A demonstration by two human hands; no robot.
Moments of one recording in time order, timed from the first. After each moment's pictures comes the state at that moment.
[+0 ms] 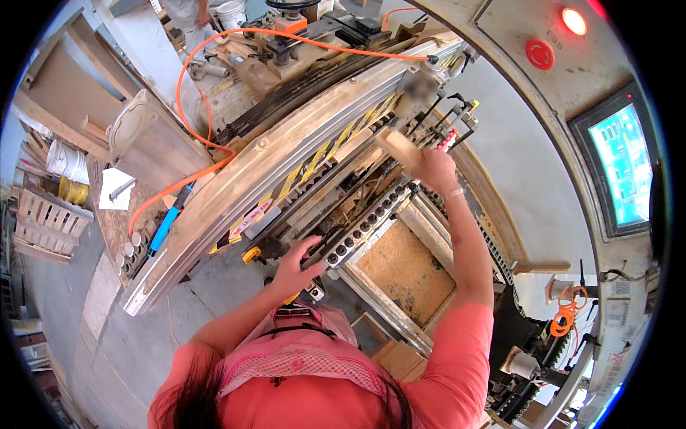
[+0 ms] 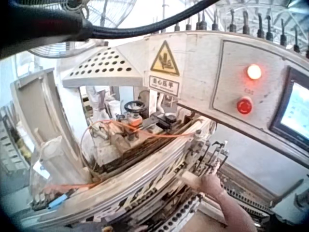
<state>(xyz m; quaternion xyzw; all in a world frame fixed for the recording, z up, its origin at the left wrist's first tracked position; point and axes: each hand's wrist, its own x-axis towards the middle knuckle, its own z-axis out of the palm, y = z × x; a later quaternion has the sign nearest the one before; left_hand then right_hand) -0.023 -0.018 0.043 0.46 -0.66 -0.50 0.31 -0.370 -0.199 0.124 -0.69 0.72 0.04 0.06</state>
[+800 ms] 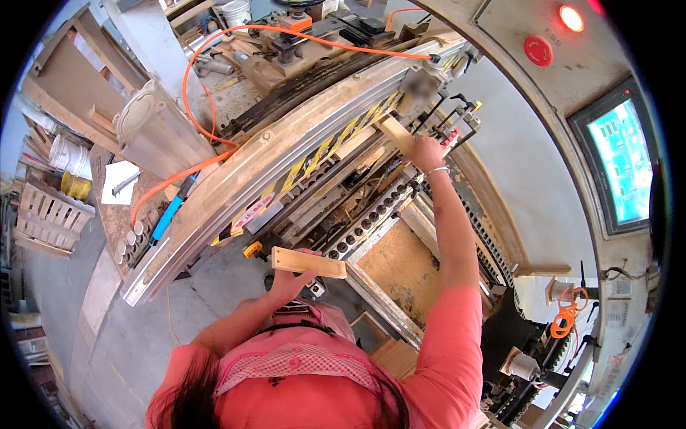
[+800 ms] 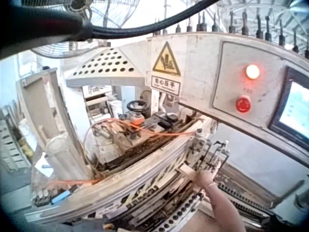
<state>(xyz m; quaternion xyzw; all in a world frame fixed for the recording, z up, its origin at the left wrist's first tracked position) -0.017 0.016 0.012 0.41 -0.47 -0.65 0.43 -0.371 -0.243 0.083 -0.70 0.71 0.02 0.02</state>
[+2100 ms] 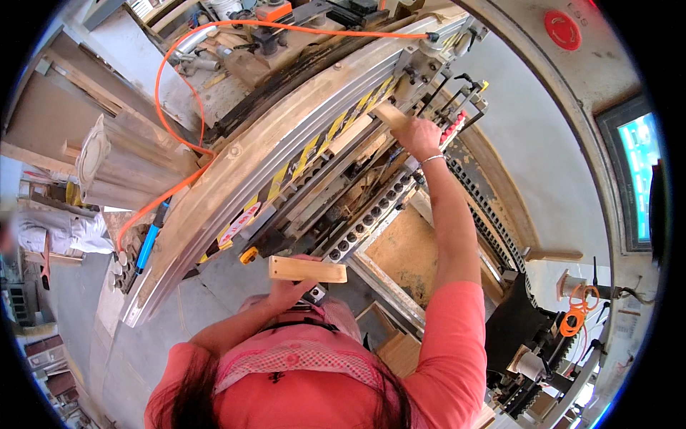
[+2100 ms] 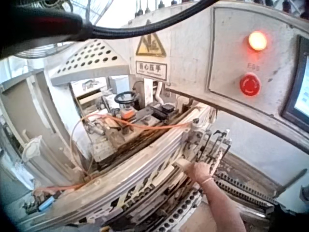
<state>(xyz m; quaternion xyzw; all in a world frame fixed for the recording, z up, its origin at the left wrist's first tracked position) -0.016 0.015 0.015 0.40 -0.53 -0.63 0.39 -0.351 -0.259 0.075 -0.67 0.74 0.00 0.00</state>
